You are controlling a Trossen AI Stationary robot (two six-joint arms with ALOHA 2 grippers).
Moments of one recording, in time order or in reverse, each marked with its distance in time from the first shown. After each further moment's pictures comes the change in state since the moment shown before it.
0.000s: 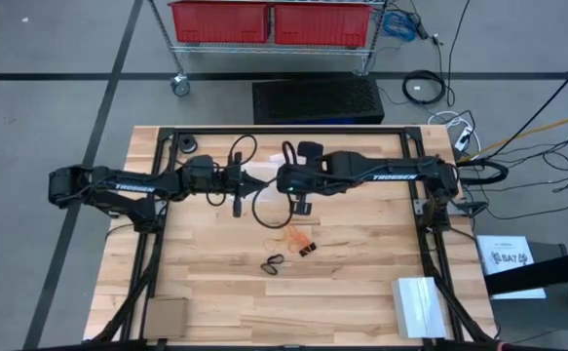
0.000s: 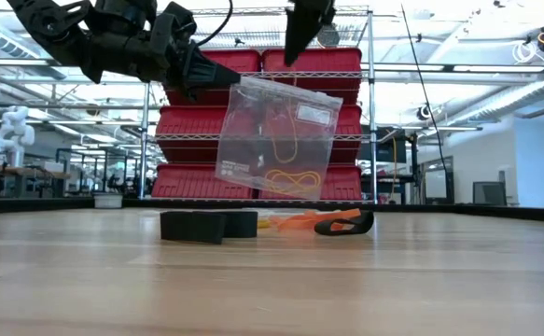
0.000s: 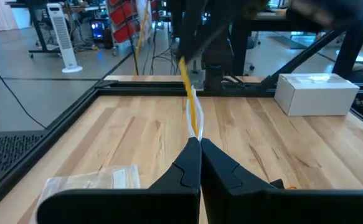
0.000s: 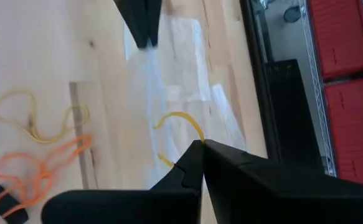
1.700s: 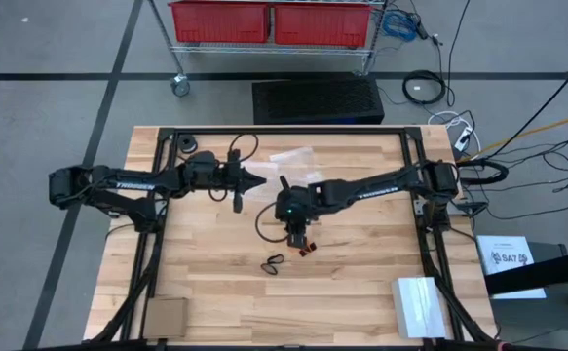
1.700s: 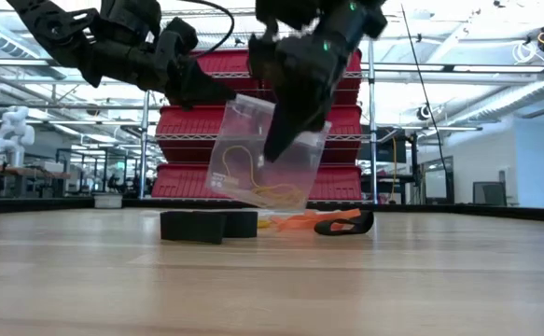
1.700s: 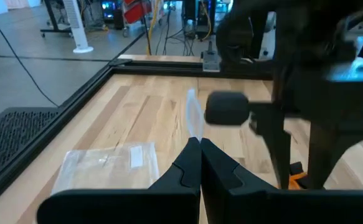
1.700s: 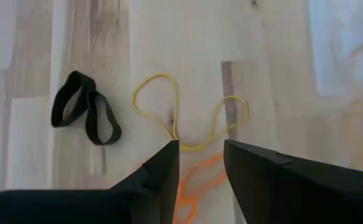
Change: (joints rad) left arm 0.055 0.000 0.000 -0.076 0.000 0.011; right arm 0.007 0.002 -0.567 0.662 -0.525 0.138
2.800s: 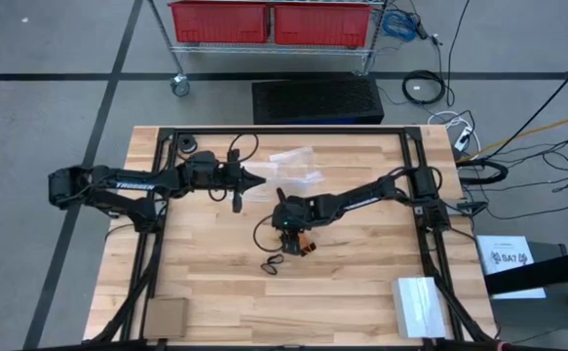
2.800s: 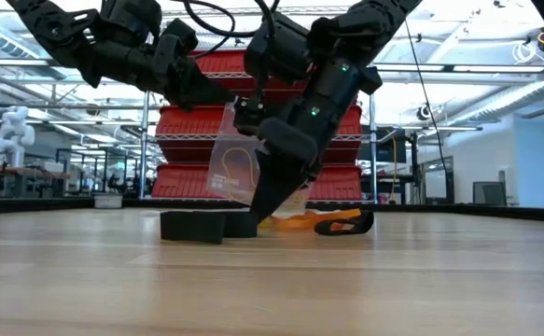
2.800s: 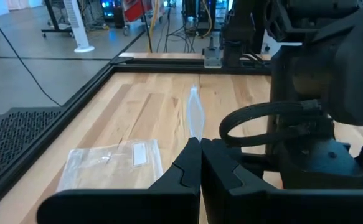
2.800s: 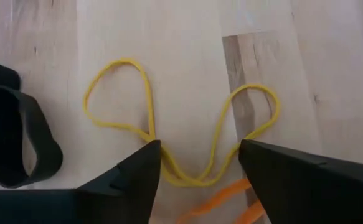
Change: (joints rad) left arm 0.005 0.000 0.000 -0.011 0.000 0.023; right arm 0.026 0.181 -0.084 0.244 0.071 0.040
